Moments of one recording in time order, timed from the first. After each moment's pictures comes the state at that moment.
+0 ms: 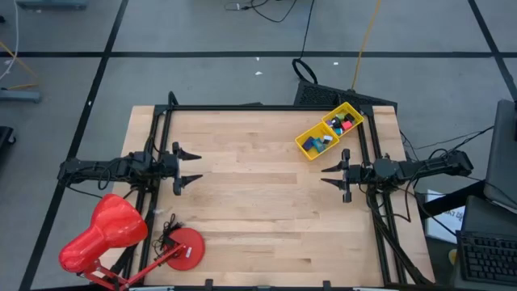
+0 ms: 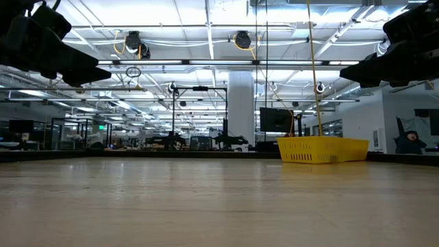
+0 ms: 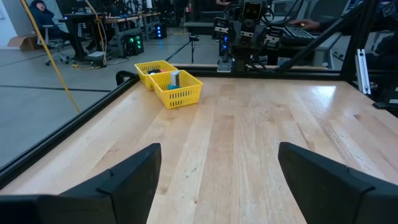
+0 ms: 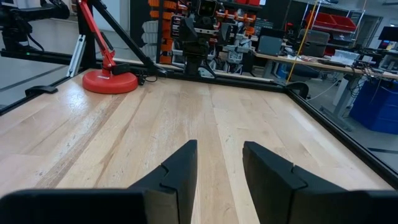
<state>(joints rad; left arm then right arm) -0.03 0.08 0.11 -0.15 -0.16 0.00 0.18 0.17 0.02 0.08 0.21 -0.12</state>
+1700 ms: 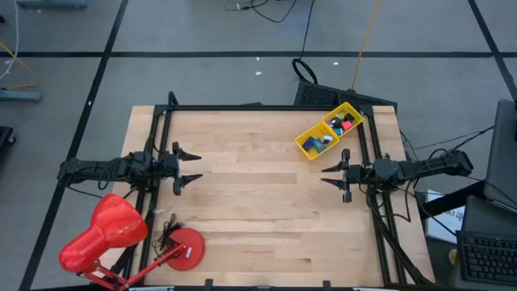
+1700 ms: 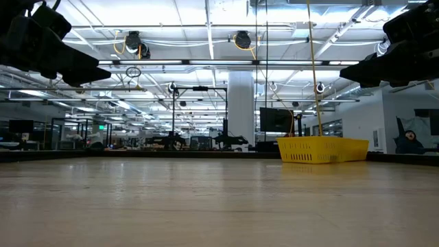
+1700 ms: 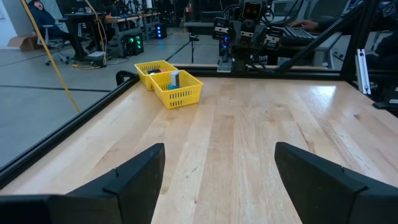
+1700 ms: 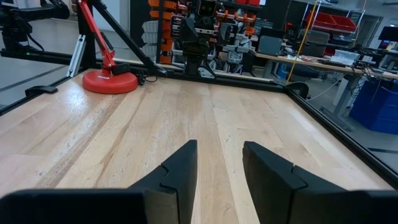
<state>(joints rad) -0.03 0.08 0.11 -0.15 -0.16 -0.01 0.18 0.17 0.02 0.08 0.21 -0.12</state>
